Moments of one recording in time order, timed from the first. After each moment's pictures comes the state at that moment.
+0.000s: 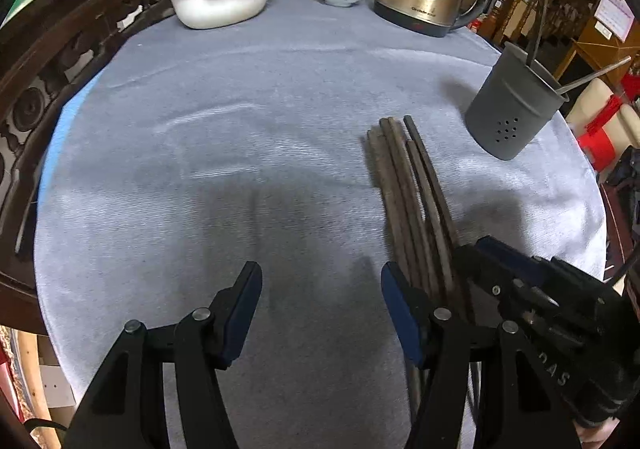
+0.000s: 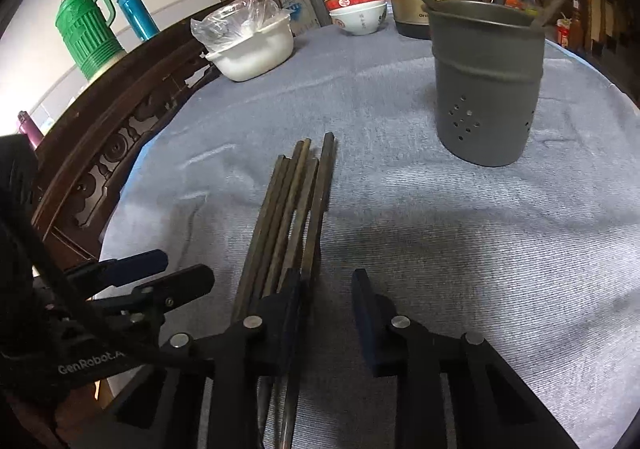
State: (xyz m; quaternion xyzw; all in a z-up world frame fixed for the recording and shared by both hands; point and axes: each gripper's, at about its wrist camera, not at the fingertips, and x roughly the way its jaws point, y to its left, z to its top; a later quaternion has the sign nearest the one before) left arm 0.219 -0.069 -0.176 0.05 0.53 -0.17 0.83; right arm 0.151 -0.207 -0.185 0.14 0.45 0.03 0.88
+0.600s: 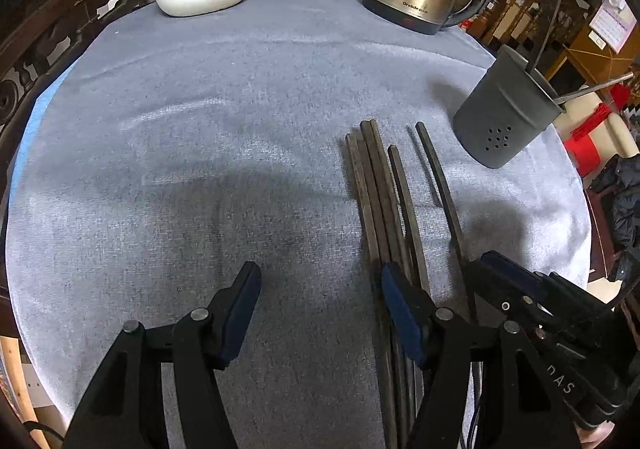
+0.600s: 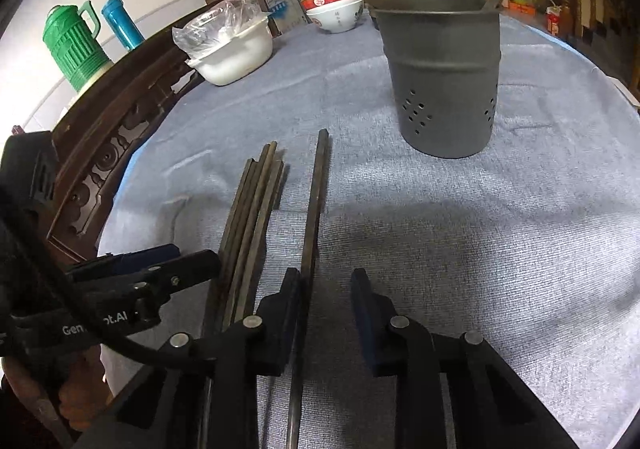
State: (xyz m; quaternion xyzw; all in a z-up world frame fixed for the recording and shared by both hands) left arm 0.236 -0.084 -0.187 0.02 0.54 -0.20 0.82; right arm 0.146 -0.232 -0.183 0.15 0.45 0.02 0.88
